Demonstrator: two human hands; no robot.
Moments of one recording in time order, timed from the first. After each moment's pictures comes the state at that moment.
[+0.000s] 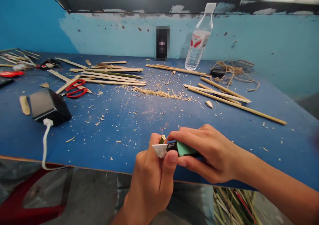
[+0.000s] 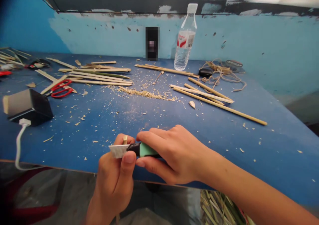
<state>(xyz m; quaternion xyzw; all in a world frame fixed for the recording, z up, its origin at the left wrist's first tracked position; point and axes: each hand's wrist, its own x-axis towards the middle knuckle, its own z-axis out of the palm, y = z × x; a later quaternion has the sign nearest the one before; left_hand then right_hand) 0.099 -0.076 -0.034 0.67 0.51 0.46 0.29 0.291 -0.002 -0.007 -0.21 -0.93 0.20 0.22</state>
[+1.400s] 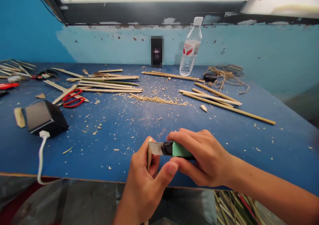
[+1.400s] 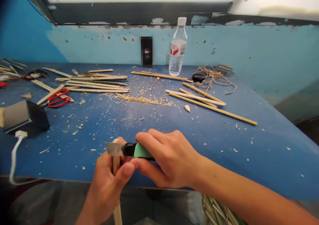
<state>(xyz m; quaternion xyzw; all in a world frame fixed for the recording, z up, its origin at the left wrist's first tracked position) 0.090 -0.067 -0.026 0.56 0.49 0.49 0.44 0.277 -0.009 -0.011 -0.27 -0.90 0.10 0.33</state>
